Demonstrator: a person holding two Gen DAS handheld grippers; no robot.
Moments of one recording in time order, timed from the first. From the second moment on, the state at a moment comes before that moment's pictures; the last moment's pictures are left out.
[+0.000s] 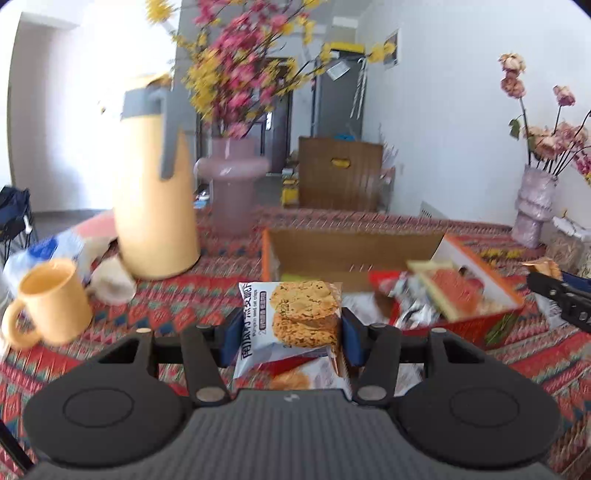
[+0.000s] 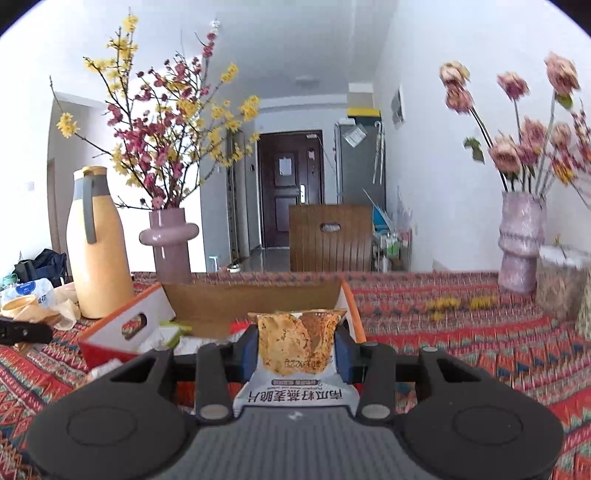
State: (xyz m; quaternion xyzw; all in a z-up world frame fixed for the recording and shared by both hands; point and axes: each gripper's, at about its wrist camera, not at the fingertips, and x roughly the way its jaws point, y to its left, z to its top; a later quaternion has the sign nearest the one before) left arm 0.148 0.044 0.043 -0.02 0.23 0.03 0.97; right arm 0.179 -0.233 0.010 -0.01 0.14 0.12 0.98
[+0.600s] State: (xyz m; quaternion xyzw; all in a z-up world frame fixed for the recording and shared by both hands) left arm 0.251 0.009 0.021 -0.05 0.24 0.03 0.97; right arm 0.267 -0.198 -0.001 0.01 0.16 0.14 0.98
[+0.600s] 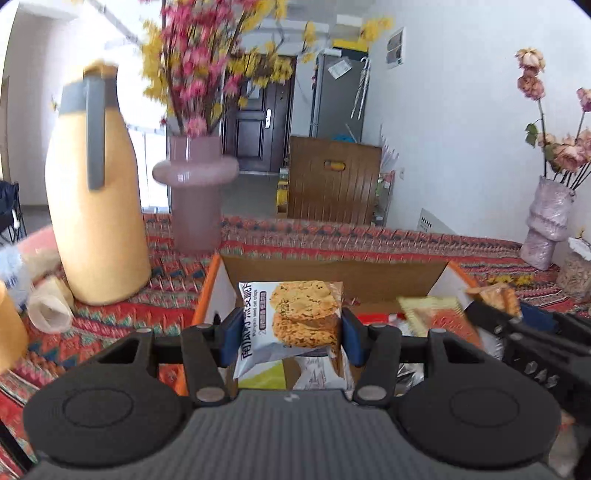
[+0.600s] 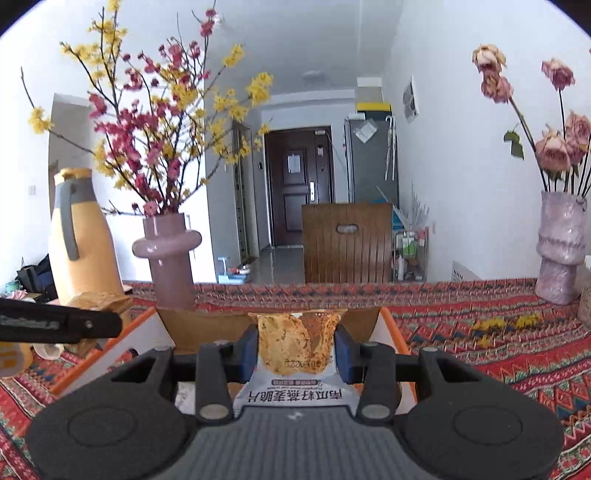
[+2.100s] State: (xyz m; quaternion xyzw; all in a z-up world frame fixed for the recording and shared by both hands) left arm 0.210 0.029 0.039 -0.08 0.22 0.06 0.97; right arm 0.232 -0.230 0.015 0.07 0.17 0.08 0.98
